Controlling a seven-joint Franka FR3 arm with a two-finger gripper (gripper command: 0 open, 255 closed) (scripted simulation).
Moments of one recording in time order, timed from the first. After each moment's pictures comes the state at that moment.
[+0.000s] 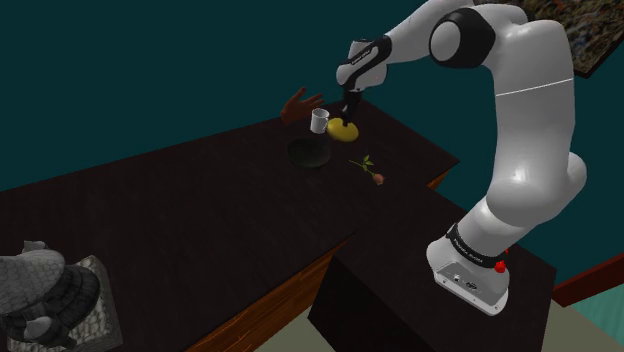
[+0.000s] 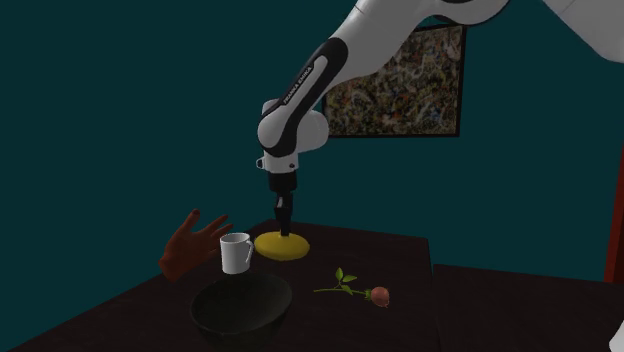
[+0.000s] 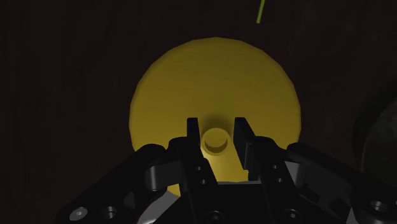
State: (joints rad) arm -0.20 0.68 -0.20 -1.68 0.06 2.37 -0.57
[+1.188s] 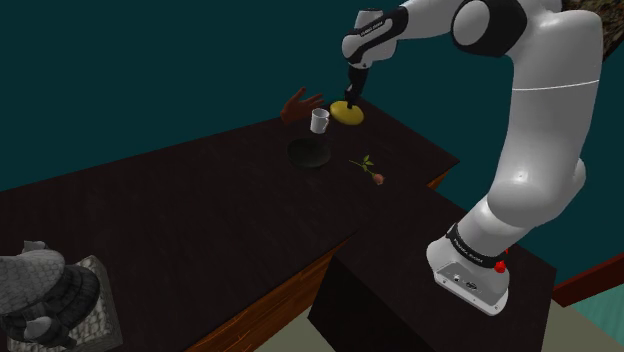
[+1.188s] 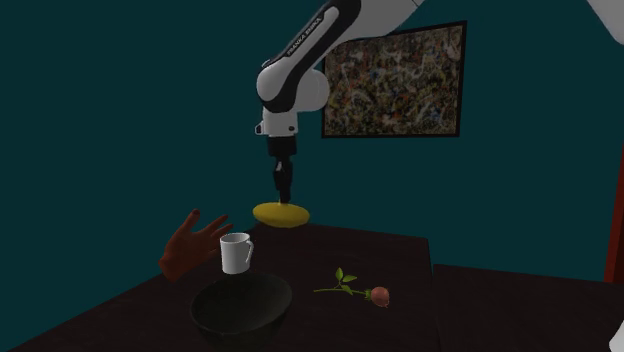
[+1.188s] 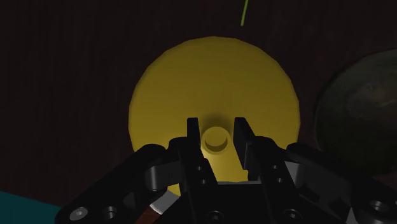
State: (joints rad) arm -0.18 0.53 -0.22 -1.68 0.03 2.21 -0.55
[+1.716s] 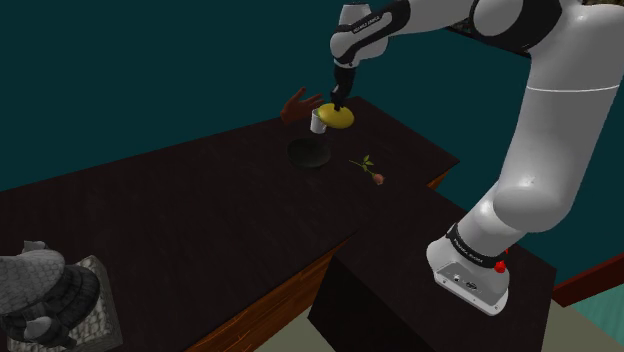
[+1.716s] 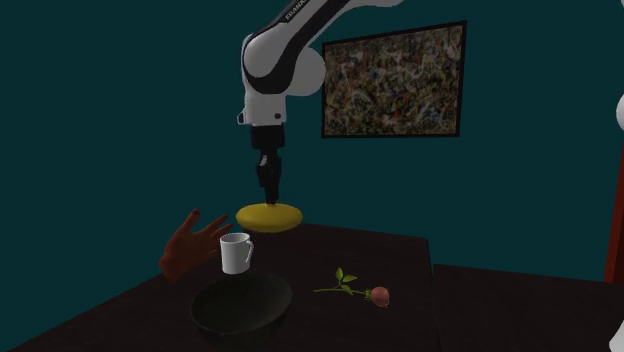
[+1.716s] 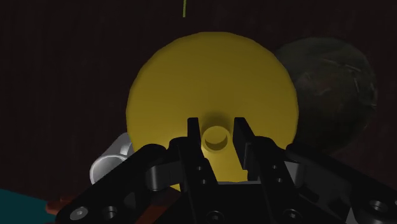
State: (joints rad) arm -0.05 0.41 -0.20 -1.81 -0.01 2.21 -0.40
